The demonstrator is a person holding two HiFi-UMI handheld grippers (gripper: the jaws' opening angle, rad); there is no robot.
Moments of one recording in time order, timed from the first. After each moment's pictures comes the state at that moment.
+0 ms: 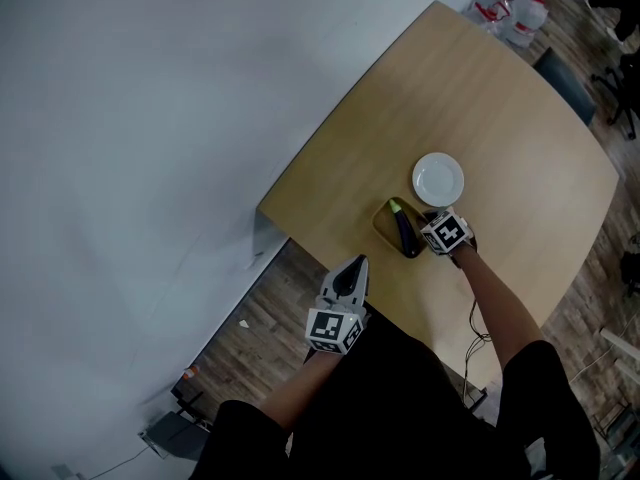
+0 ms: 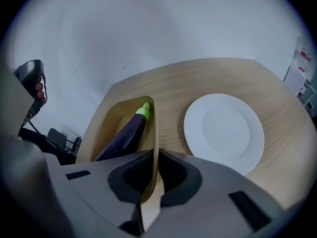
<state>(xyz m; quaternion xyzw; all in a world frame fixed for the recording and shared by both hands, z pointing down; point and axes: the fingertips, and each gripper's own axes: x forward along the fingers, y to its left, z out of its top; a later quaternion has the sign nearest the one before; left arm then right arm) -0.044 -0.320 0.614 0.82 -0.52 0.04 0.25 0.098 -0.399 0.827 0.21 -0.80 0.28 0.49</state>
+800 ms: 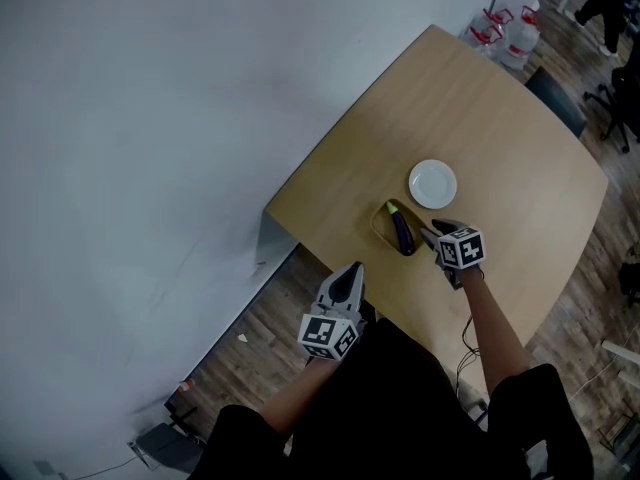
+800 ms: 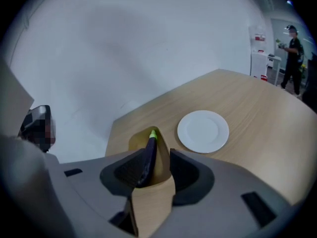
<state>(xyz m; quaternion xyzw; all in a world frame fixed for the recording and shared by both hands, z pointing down) -0.051 -0.285 0.574 0.81 -0.53 -0.01 0.25 0.119 -0.384 0.737 0.34 -0.81 0.35 0.32</state>
